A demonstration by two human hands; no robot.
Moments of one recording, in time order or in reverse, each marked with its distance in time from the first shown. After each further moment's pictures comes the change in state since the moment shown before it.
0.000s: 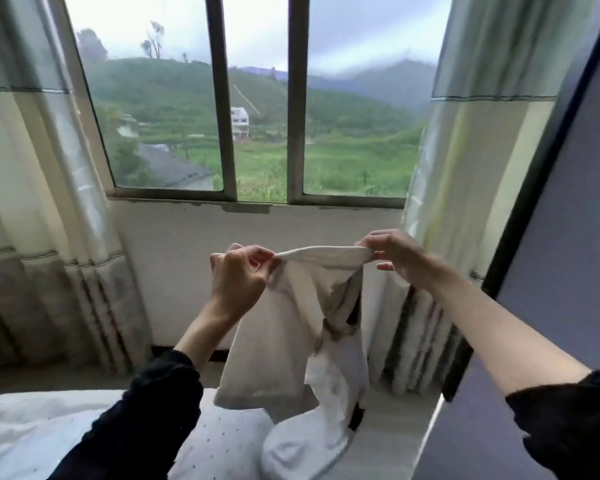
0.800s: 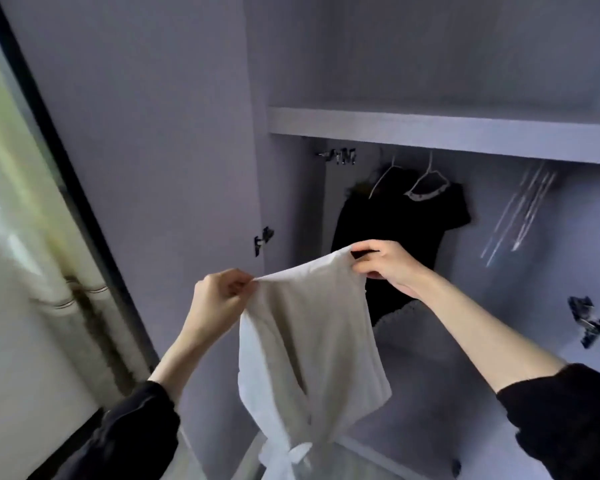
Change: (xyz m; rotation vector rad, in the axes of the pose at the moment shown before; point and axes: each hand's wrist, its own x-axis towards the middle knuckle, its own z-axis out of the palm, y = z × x) left_hand -0.123 0.270 0.308 -0.651 -0.973 0.446; right_hand -0.352 0.183 -0.253 0.097 1.072 0.460
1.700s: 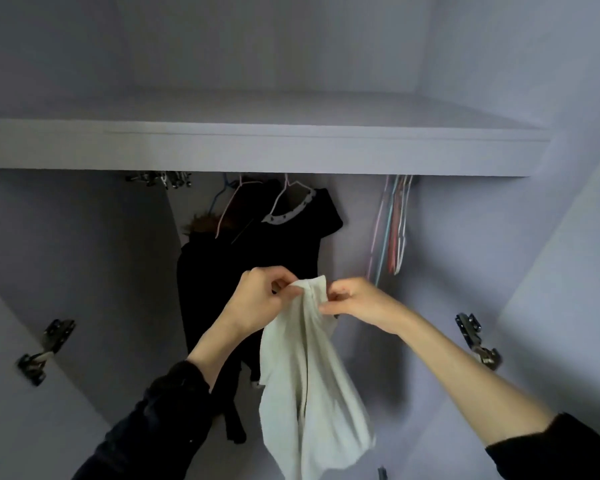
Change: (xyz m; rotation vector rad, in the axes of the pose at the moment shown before) left_hand 0.186 0.135 0.294 -0.277 -0.660 0.352; right_hand 0.085 0.097 -0.195 -0.185 0.183 0.116
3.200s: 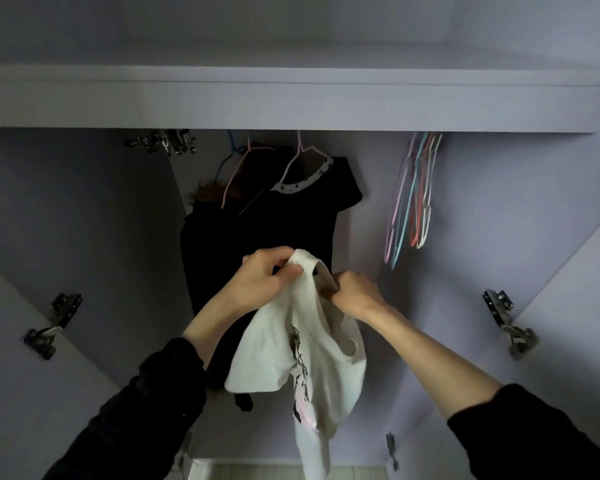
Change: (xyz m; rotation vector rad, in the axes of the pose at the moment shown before) left_hand 0.005 -0.040 -0.007 -0.086 -0.154 -0.059; right_hand 0.039 0.031 0.051 -0.539 0.138 0.234
